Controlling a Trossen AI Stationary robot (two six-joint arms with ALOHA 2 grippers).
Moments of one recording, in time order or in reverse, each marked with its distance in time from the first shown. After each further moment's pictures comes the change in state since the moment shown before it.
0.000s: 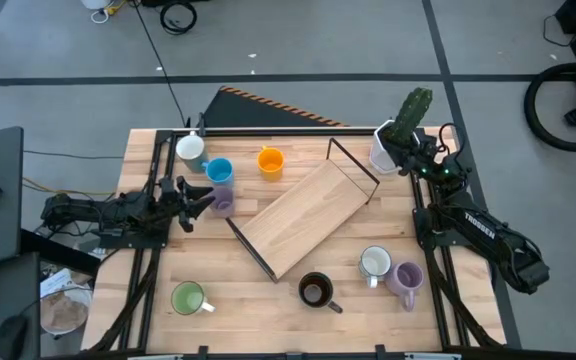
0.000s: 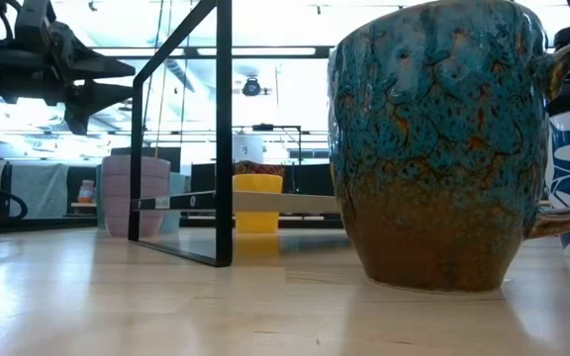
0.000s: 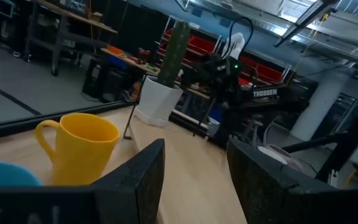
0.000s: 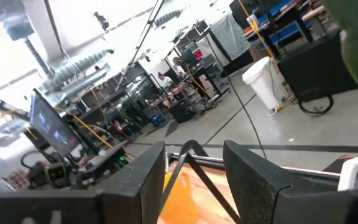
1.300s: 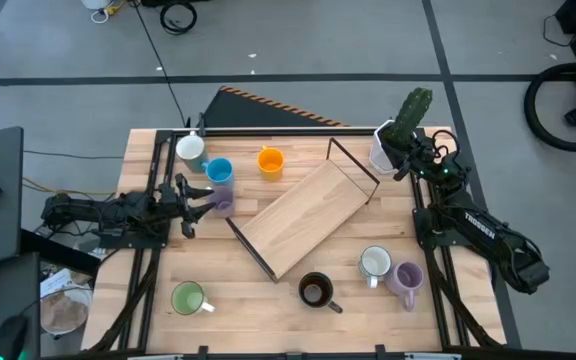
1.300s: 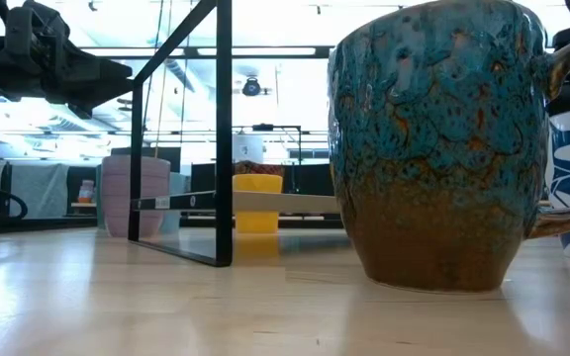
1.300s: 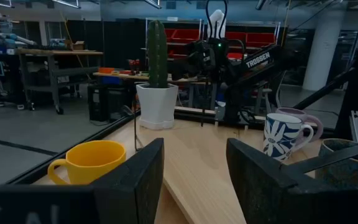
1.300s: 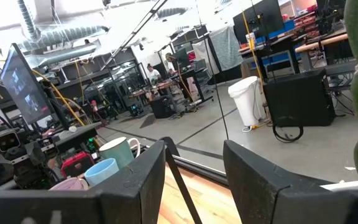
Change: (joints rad) left arm -0.004 -0.002 0.000 -0.003 0.067 0.343; right arm 0.000 0.000 0.000 -0.030 0.000 -0.303
